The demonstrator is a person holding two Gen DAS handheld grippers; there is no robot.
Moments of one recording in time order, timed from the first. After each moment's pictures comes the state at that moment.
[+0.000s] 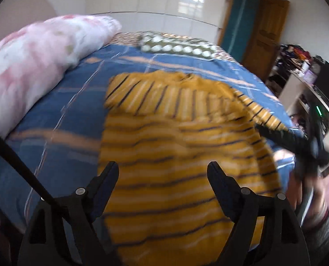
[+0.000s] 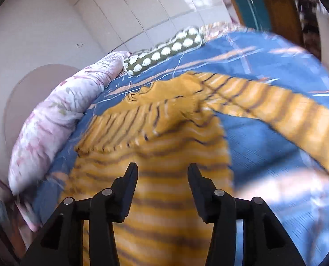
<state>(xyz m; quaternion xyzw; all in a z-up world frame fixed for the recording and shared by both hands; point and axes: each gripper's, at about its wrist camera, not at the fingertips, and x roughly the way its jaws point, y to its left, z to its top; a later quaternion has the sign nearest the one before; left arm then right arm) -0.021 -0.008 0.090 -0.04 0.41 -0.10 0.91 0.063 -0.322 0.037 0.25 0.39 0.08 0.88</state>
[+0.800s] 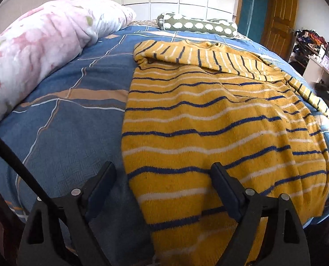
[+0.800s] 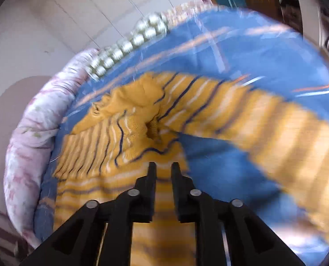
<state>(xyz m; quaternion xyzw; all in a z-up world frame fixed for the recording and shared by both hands) -0.035 0.011 0.005 0.01 0.42 -0.05 0.90 0.039 -0.399 0.058 0.25 0.41 0.00 0.88</state>
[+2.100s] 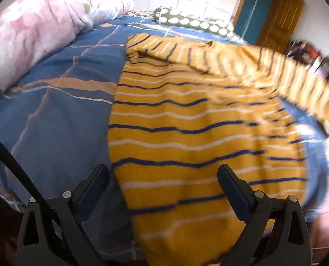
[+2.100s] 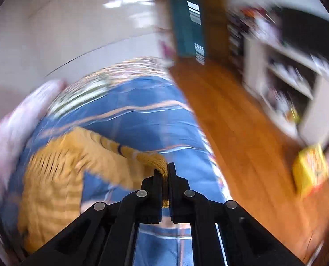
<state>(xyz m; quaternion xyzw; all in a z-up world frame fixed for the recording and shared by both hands) -0.039 0.019 0.024 -0.07 0.45 -0.10 0.88 -0.102 -0.599 0.180 0.23 0.38 -0.20 0.87</state>
